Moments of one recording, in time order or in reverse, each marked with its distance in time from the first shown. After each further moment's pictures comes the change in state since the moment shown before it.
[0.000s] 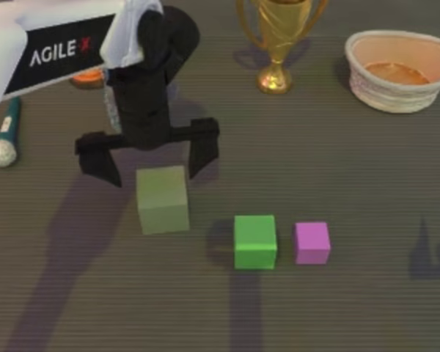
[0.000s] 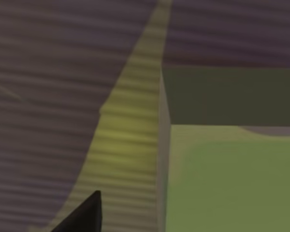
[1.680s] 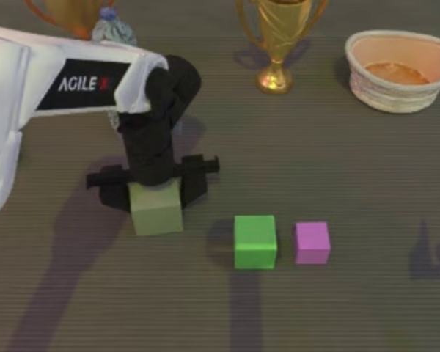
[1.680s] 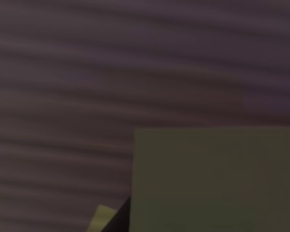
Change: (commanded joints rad) left arm -0.001 0.086 -0.141 0.228 0.001 0.000; right arm 0.000 0.000 0.000 0.000 0.000 0.000
